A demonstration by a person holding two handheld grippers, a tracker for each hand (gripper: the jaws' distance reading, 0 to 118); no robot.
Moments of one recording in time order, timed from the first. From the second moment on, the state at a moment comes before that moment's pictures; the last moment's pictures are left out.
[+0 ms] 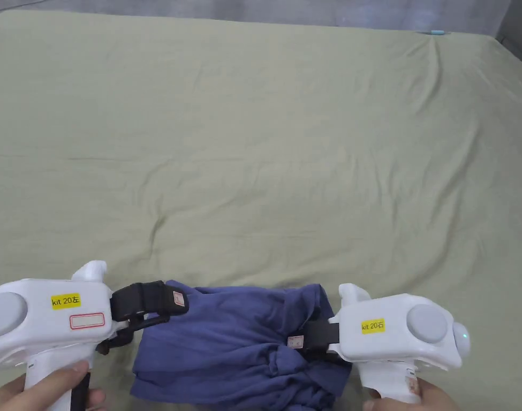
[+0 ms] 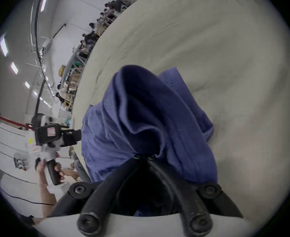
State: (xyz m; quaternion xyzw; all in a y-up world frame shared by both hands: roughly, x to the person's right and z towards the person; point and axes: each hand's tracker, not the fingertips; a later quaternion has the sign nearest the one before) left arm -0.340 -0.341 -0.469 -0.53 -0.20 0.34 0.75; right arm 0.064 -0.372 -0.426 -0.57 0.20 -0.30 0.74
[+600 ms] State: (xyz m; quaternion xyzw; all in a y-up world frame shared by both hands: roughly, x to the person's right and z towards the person) left arm -0.332 -0.355 -0.456 -0.55 -0.24 0.39 0.70; right arm 0.072 -0.383 -0.425 -0.56 0.22 -0.35 0.72
